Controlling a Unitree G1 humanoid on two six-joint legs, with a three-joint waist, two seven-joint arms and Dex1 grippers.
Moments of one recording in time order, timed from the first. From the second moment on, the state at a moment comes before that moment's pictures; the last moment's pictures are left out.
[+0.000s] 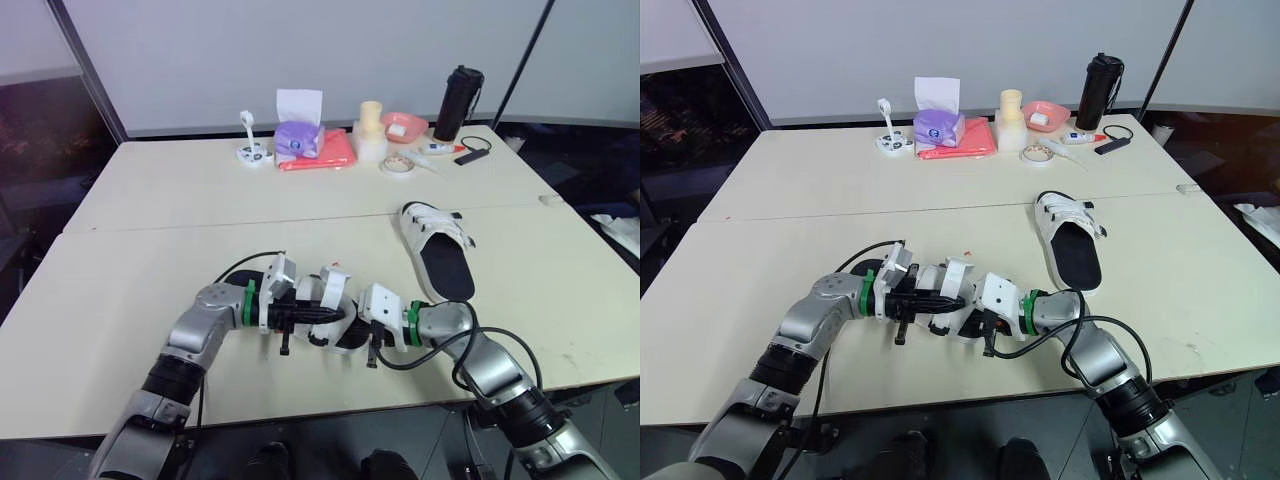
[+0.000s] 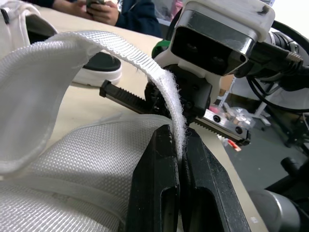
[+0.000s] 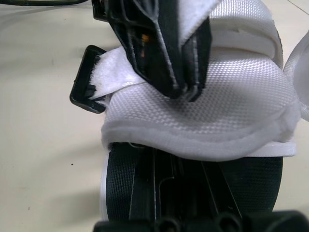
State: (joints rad) left arm -0.52 0.36 -0.21 0.24 -0.42 0.27 -1.32; right arm -0.36 -0.51 0.35 -0.08 0.05 0.23 0.96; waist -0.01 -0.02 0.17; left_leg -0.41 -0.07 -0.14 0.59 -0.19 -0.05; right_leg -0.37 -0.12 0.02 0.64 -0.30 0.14
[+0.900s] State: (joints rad) left arm -0.51 0.39 -0.21 0.24 -0.41 0.14 -1.39; right arm -0.37 -0.51 0.36 -0.07 0.05 0.23 0.96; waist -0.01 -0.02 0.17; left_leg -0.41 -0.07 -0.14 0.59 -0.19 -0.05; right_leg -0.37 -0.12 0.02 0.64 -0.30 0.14
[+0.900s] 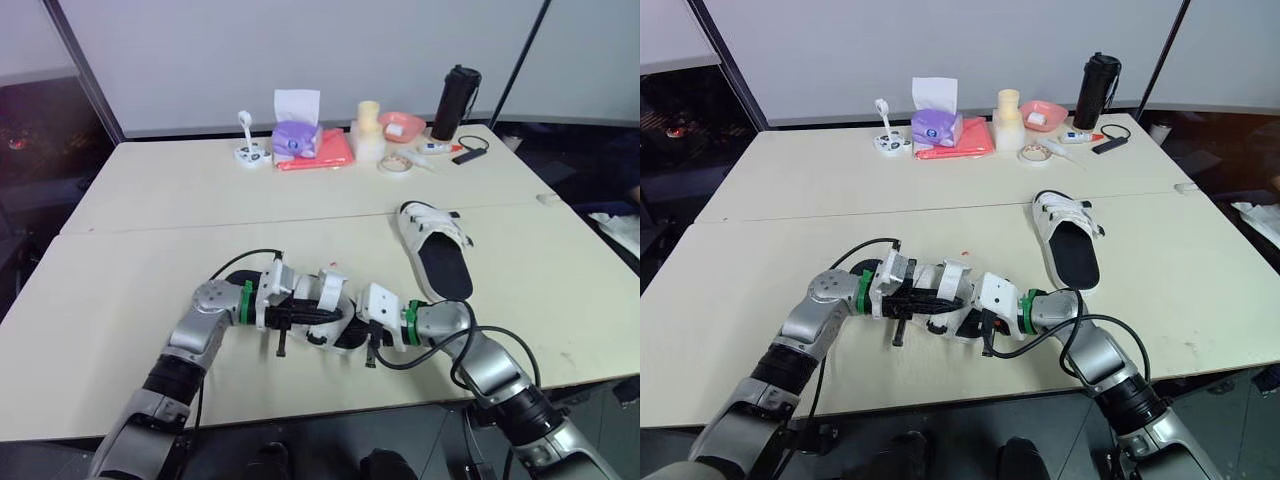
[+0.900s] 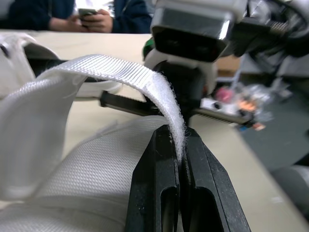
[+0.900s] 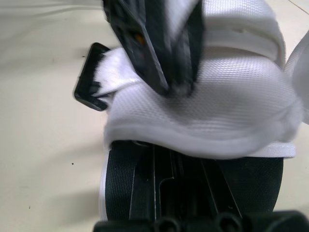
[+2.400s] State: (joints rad) left arm -0.49 0.43 -0.25 0.26 -0.32 0.00 -1.45; right arm -0.39 -0.51 0.37 -0.04 0.05 0.20 0.97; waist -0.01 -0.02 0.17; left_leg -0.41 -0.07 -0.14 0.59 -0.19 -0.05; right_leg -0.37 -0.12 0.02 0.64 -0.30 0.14
